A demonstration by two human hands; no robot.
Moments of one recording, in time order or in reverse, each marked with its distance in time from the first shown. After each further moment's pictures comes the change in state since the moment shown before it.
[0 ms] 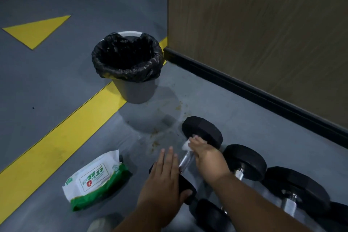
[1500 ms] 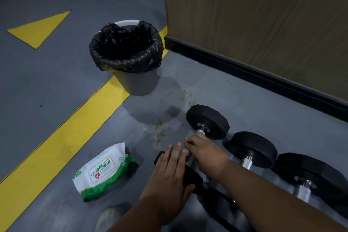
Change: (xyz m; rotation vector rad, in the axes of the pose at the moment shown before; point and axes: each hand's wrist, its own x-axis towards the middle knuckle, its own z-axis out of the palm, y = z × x) left_hand -0.015 -0.006 0.016 0.035 0.094 0.096; right_hand -0.006 0.012 0.033 0.005 -0.212 -0.255
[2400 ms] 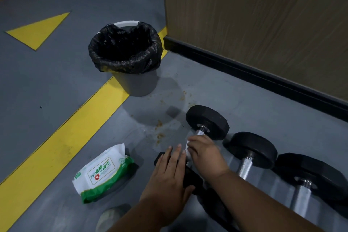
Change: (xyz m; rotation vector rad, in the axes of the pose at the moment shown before) left_hand -0.001 -0.004 0.004 0.020 0.050 0.033; right_hand 0.000 -0.021 0.006 0.163 0.298 0.291
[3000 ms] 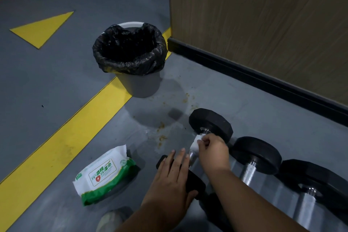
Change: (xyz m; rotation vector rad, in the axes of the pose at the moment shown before) left_hand 0.001 -0.002 -0.001 -0.046 -0.063 -0.033; right_hand 0.017 -0.012 -0.004 0.132 0.090 0.675
